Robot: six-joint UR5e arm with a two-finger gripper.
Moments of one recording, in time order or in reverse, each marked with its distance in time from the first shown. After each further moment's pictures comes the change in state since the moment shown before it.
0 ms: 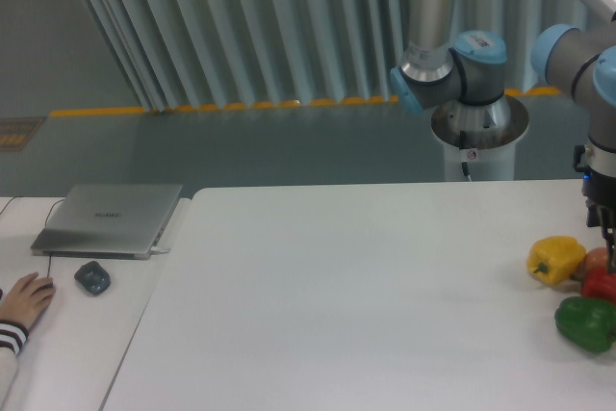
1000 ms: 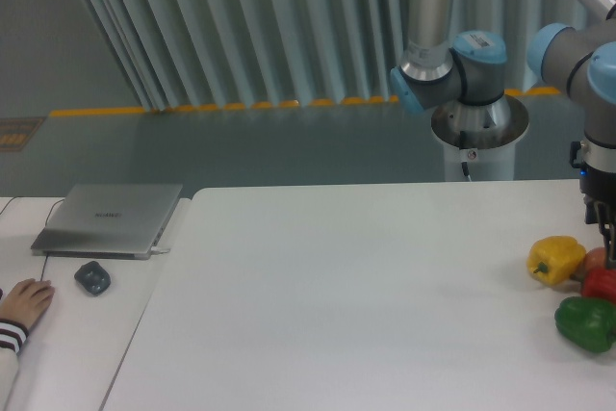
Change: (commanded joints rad) arm 0.005 0.023 -0.058 0.054 0.038 0.021
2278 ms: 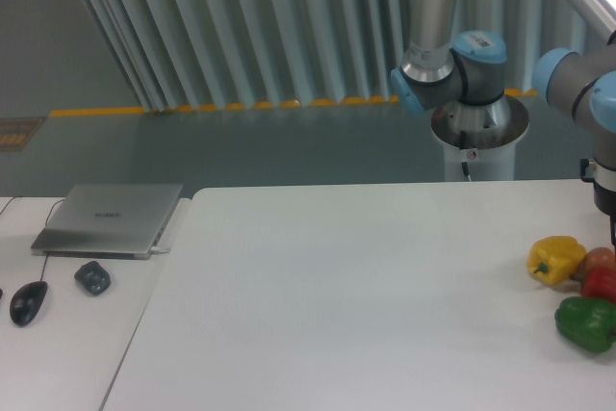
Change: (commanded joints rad) arm 0.023 -0.032 -0.080 0.077 0.086 0.219
